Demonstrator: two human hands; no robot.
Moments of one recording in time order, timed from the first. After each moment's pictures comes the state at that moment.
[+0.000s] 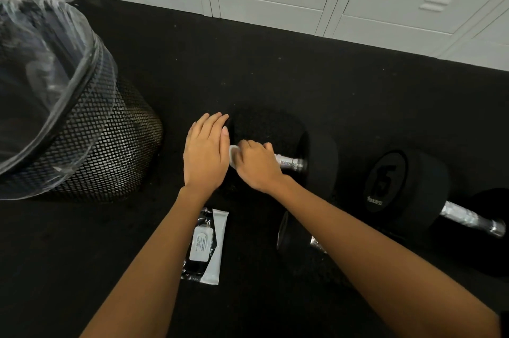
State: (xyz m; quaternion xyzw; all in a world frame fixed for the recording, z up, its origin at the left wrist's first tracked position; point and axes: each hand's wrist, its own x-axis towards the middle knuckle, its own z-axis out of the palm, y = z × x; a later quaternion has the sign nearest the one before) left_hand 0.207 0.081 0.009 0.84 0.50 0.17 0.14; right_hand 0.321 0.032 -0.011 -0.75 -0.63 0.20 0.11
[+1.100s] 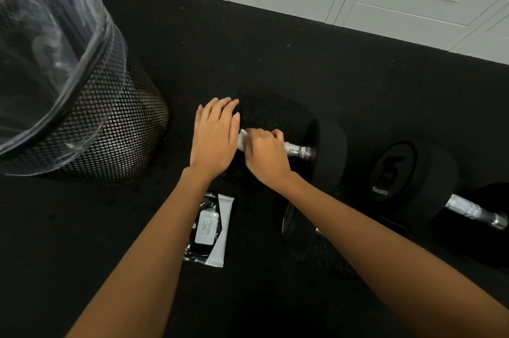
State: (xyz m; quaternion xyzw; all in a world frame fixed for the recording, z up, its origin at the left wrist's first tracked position) left_hand 0.203 0.083 0.016 0.85 0.48 0.15 0.17; right_hand 0.314 0.018 -0.013 -0.75 -0.62 0.14 0.18
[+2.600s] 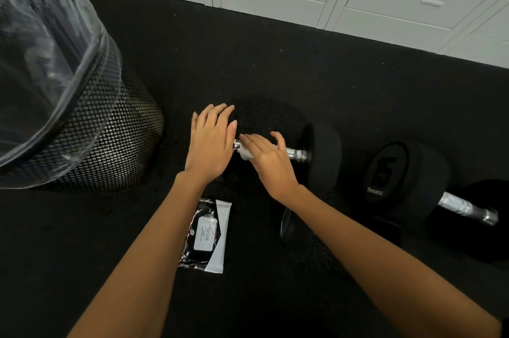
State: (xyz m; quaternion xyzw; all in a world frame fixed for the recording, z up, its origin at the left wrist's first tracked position) left_hand 0.201 0.086 0.018 0.85 0.46 0.13 0.19; right_hand 0.330 -0.001 -0.036 -0.70 -0.70 0.03 0.17
